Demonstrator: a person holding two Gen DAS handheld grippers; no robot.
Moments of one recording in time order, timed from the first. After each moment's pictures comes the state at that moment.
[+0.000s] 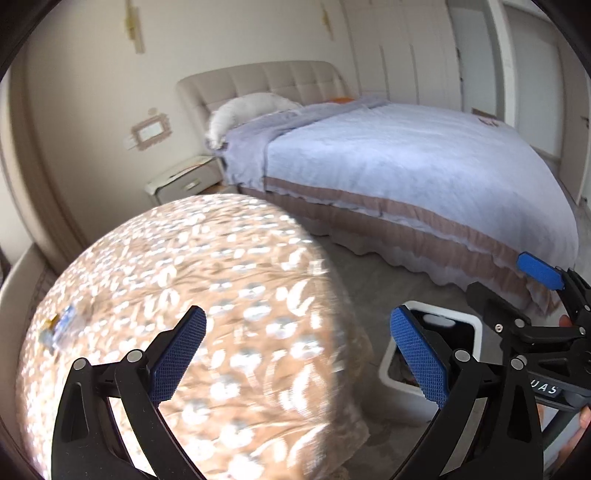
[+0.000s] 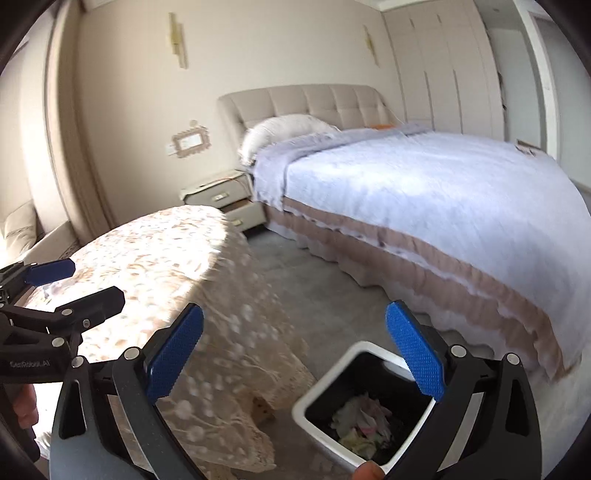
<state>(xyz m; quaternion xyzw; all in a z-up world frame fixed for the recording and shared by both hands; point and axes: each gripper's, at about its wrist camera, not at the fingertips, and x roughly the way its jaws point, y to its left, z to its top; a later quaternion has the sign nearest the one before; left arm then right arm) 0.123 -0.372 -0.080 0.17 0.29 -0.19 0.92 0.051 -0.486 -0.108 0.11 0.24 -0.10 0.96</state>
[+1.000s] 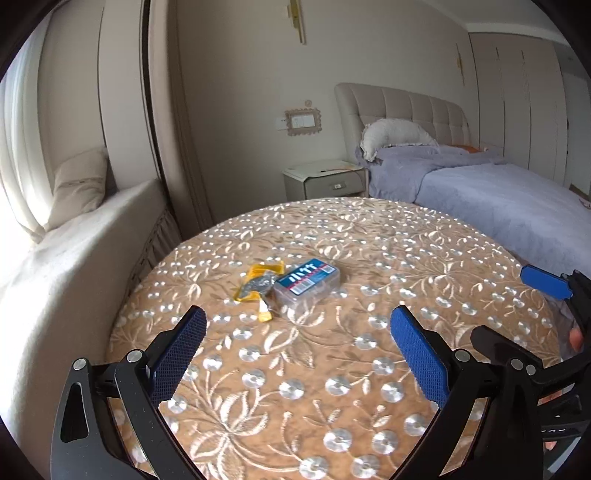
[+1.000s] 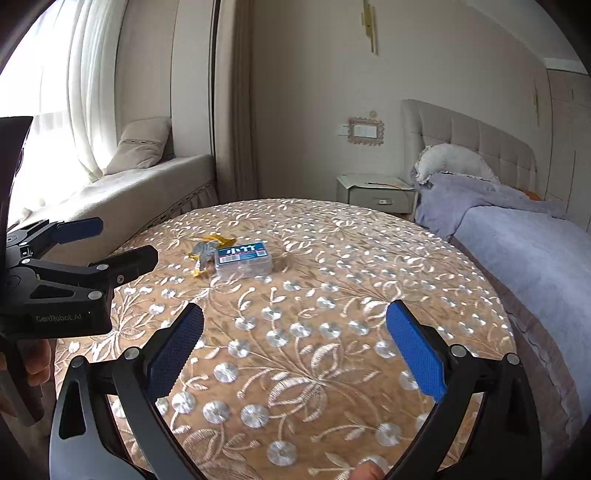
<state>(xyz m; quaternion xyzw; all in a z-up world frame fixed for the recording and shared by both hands) 0.153 -0.043 -0.030 0.07 0.26 -0.01 0.96 0.155 -0.171 -0.047 -0.04 0.25 0.15 0.96</state>
